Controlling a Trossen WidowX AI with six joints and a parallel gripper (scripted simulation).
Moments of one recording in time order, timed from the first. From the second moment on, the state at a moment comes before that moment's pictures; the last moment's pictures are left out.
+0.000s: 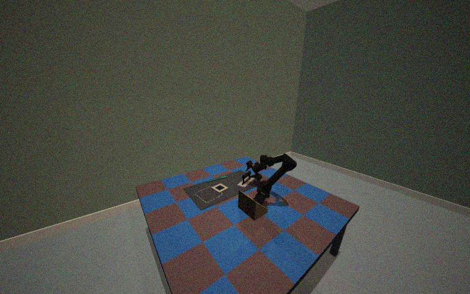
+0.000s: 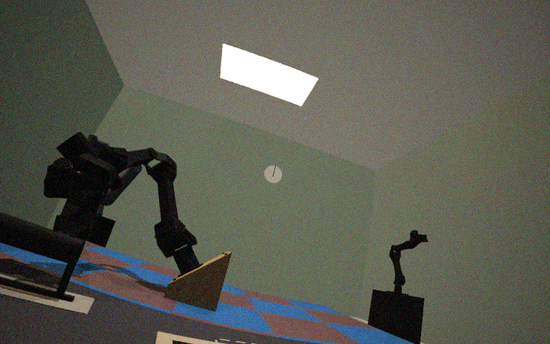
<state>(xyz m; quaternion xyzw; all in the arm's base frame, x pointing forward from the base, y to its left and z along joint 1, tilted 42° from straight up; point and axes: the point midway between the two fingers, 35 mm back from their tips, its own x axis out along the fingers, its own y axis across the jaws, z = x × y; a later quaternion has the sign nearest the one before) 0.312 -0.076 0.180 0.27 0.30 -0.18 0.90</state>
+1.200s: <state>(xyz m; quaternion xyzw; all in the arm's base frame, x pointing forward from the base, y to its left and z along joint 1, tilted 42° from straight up) 0.343 -0.082 0.157 0.30 0.28 -0.18 0.89</state>
